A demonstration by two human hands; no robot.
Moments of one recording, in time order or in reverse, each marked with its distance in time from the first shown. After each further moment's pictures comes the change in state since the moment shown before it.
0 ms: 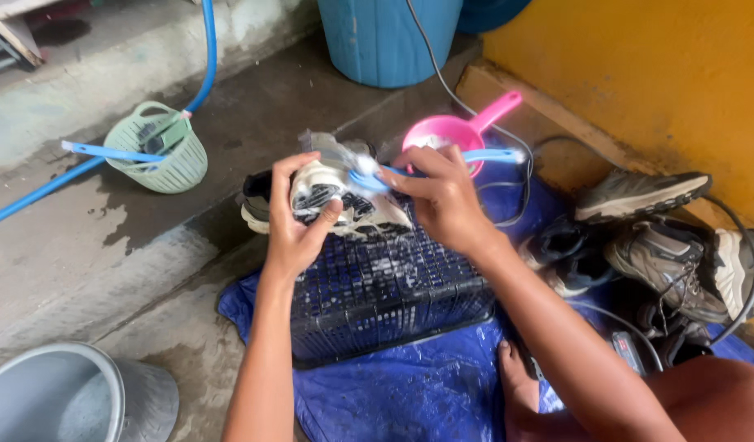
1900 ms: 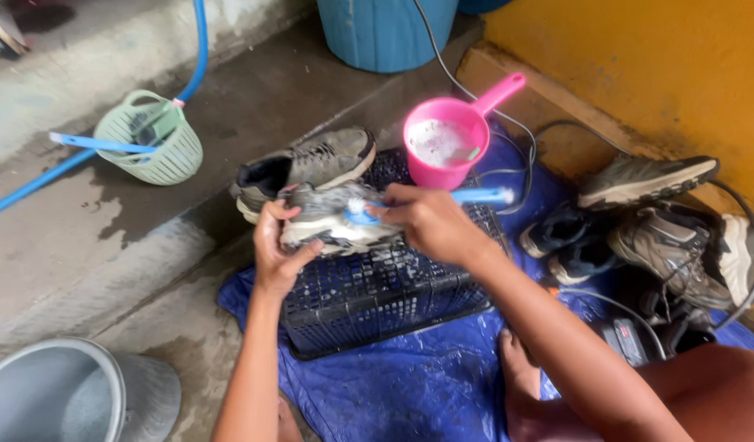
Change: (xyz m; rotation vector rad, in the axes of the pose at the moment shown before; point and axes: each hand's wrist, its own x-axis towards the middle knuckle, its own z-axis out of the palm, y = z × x) left_hand -0.073 -0.075 -0.035 -0.059 -0.016 -0.180; right_hand -0.030 -0.019 0.016 0.120 -0.376 0.157
